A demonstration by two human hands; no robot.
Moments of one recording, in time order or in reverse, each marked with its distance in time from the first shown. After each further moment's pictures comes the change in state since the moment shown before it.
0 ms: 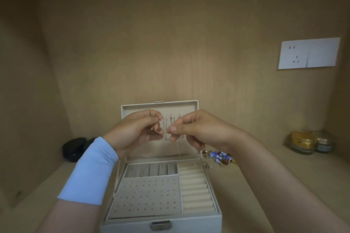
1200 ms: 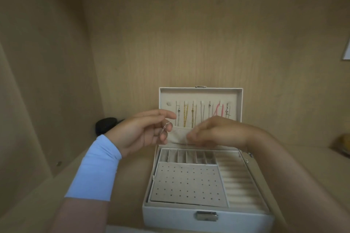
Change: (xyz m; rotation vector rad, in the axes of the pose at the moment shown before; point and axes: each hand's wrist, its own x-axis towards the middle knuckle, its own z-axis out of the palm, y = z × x) left_hand -0.038 -0.028 -0.085 -0.142 -0.130 -0.090; right_hand 0.046 0.024 0.047 -0.262 -0.189 0.168
